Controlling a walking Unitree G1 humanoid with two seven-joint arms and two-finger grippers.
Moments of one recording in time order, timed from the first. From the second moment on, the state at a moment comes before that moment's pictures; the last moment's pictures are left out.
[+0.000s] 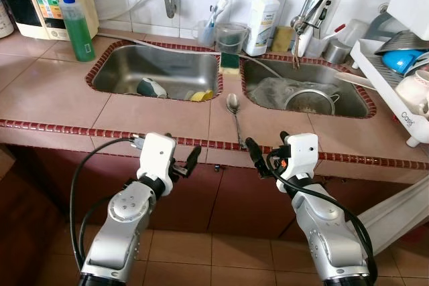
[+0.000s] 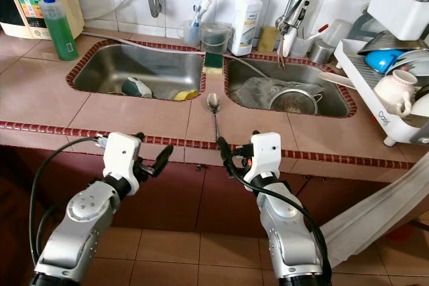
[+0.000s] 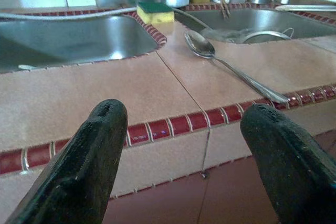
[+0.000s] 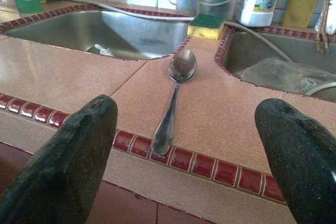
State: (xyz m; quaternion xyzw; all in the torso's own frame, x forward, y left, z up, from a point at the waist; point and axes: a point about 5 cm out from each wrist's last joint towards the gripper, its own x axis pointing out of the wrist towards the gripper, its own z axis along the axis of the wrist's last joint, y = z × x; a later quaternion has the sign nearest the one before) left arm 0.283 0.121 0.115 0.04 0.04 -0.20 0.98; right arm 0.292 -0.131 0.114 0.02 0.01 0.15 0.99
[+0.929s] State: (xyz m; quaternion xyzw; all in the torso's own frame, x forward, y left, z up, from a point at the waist) left arm 0.285 0.120 0.116 0.02 0.04 -0.20 0.98; right arm 0.286 -0.127 0.117 0.02 0.00 0.16 0.99
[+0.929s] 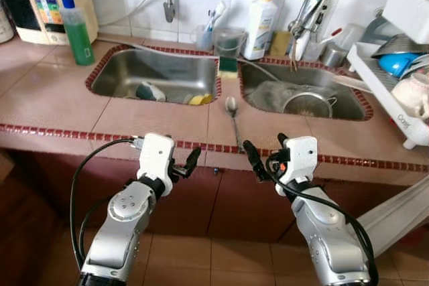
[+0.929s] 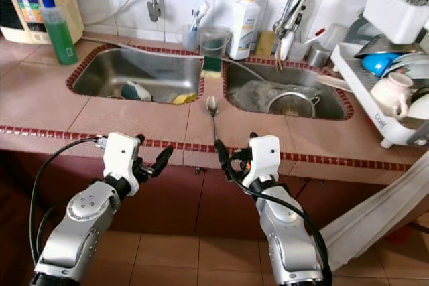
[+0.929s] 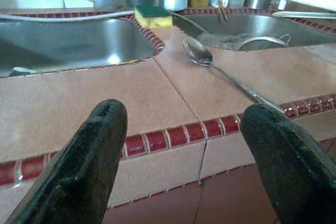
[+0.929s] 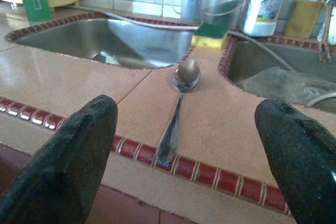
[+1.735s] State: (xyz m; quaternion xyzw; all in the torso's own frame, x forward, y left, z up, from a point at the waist) left arm 0.285 0.120 0.117 0.03 0.04 -0.20 0.98; right arm 0.285 -0.128 0.117 0.02 0.00 0.16 0.99
